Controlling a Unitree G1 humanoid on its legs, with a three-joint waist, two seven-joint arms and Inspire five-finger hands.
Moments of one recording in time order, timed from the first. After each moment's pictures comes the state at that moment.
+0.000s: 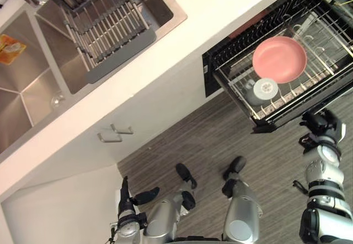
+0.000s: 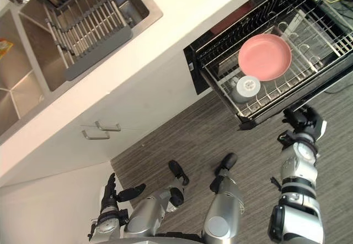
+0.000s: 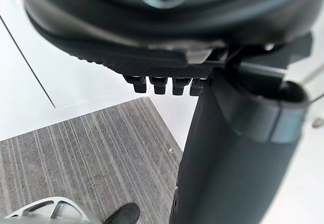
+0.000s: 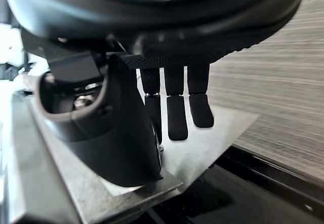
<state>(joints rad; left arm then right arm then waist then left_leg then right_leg) 0.10 0.02 -0.02 0.84 -0.04 -0.26 0.35 -0.49 -0.57 -0.38 0.75 0.46 0.00 -0.24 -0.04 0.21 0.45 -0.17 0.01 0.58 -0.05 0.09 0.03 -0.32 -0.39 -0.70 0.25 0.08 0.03</state>
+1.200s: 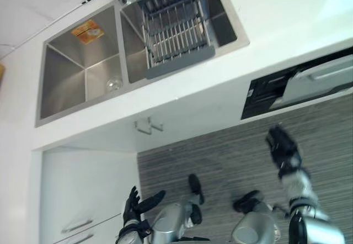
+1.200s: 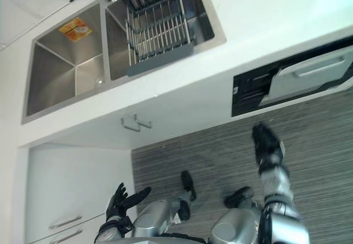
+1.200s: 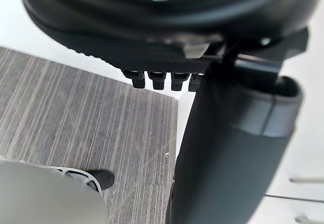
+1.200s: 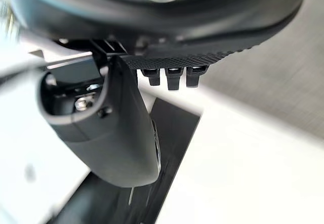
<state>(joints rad) 0.10 0.01 0.08 1.01 -0.33 -0.31 0.11 -0.18 -0.27 -0.45 1.03 0.78 -0.11 0.21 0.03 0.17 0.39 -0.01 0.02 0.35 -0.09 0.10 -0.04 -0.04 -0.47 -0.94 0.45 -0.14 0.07</state>
